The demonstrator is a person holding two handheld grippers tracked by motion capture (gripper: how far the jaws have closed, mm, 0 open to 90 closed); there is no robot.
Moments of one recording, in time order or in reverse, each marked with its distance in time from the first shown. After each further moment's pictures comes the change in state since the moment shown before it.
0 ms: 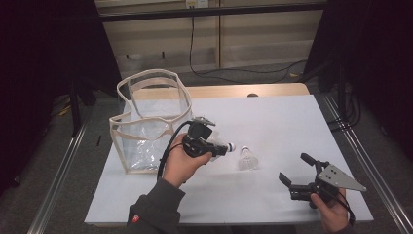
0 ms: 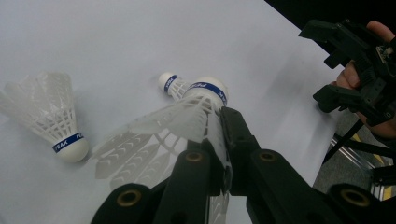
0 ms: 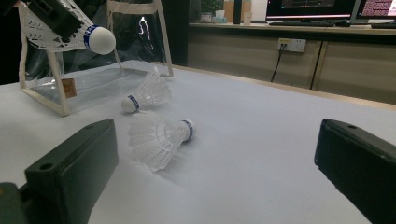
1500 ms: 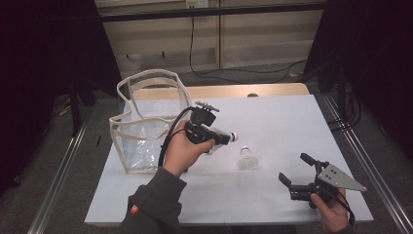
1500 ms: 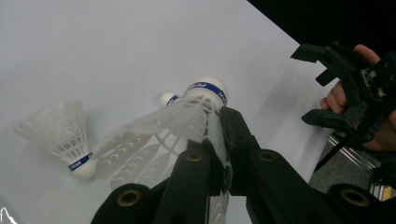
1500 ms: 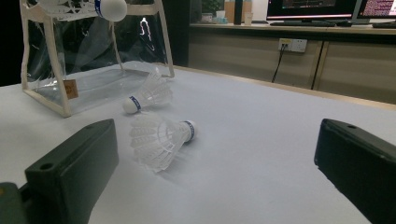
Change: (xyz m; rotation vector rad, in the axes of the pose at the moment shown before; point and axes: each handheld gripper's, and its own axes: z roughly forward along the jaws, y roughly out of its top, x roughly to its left) left arm -0.006 0.036 -0.014 0.021 0.016 0.008; right arm 0.001 0.000 0.000 0.001 0.005 0.006
